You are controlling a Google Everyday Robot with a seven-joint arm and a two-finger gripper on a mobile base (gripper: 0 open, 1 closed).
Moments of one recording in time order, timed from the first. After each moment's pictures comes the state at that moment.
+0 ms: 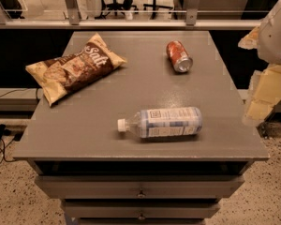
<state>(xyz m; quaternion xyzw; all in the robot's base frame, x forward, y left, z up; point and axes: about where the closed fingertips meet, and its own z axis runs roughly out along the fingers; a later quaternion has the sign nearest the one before) 0.438 -0.217 0.976 -0.60 0.78 -0.03 0.16</state>
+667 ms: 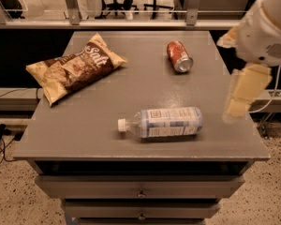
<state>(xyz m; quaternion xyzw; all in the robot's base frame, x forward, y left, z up) 0.451 -0.183 0.971 -0.63 0.75 -0.01 0.18</state>
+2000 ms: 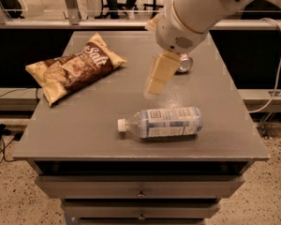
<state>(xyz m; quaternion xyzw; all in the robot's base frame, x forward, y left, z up) 0.532 -0.036 0.967 -0.68 0.67 0.04 0.30</state>
